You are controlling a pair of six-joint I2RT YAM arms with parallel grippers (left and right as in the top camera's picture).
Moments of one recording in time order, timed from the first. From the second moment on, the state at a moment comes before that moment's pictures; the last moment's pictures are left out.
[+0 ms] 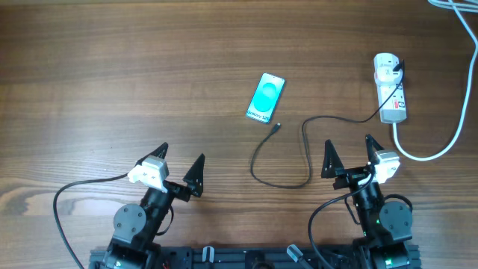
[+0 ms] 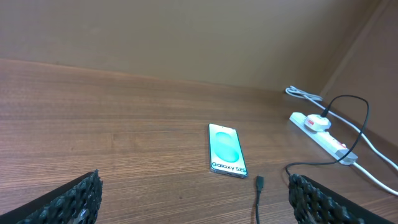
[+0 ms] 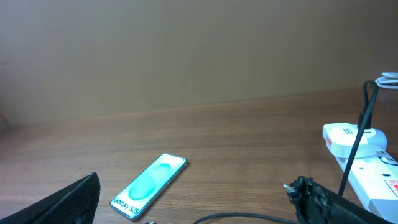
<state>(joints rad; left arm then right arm) -0.32 0.01 0.01 -0.06 0.09 -0.28 0.19 0.01 0.01 0.00 0.00 0.20</state>
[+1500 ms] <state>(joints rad) -0.32 0.33 0.83 -0.70 0.09 -0.34 0.19 0.01 0.01 0.00 0.00 0.20</state>
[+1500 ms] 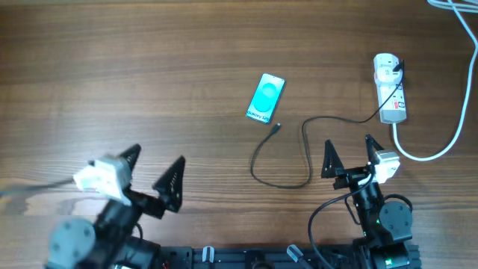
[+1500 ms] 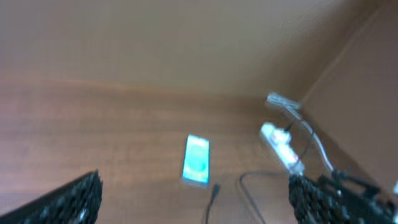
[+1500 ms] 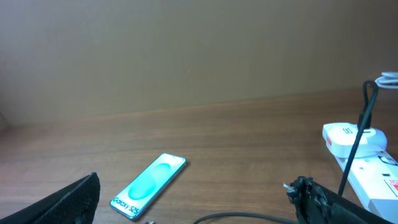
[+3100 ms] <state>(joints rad) -0.73 1.98 1.50 -0.69 -0.07 -0.52 0.19 0.02 0.01 0.00 0.00 0.20</state>
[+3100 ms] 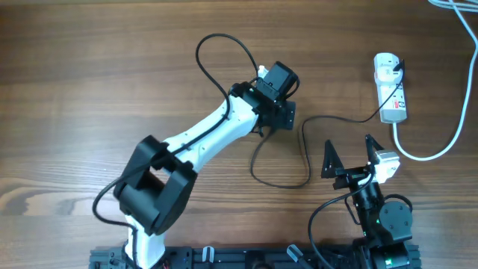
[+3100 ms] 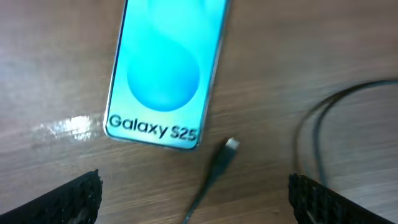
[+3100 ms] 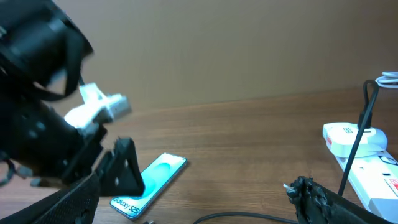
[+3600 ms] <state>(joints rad) -0.50 2.01 1.66 -0.80 0.10 -0.39 0.19 0.02 0.01 0.00 0.00 0.20</state>
